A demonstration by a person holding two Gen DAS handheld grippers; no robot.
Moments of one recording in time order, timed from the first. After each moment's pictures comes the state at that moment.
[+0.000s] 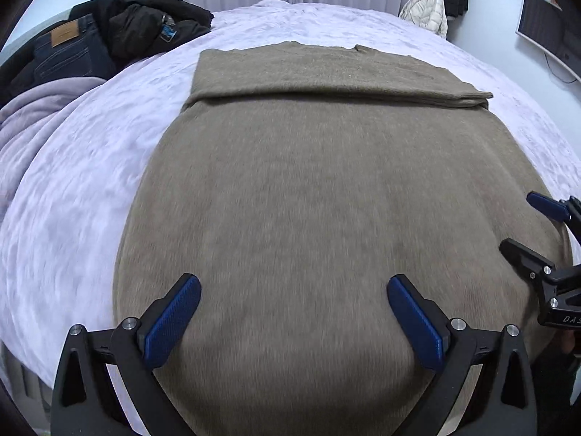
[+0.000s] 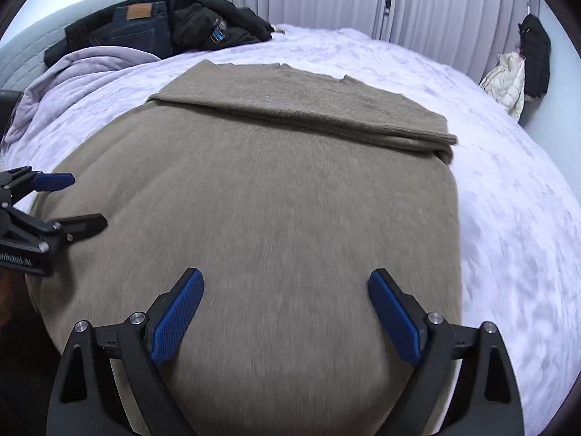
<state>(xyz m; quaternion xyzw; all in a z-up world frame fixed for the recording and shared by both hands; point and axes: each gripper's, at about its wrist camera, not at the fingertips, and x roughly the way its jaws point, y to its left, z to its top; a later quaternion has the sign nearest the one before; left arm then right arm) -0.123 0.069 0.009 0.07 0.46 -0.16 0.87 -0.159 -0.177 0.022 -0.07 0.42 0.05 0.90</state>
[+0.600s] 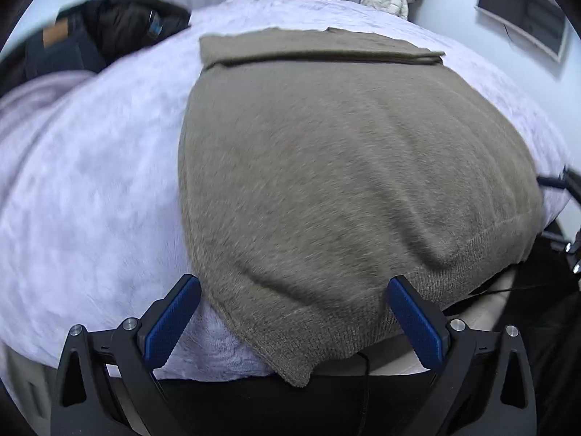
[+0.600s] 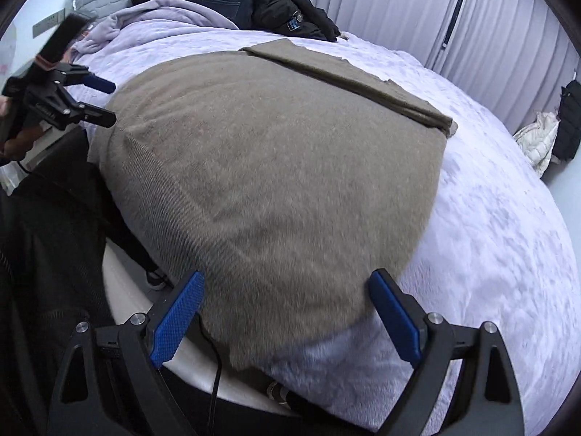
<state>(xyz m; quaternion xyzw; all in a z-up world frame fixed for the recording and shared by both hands) -0.176 0.150 -0.002 0.08 0.47 -0.24 0.84 -0.299 -0.190 0.012 -0.17 0.42 0.14 0.88</state>
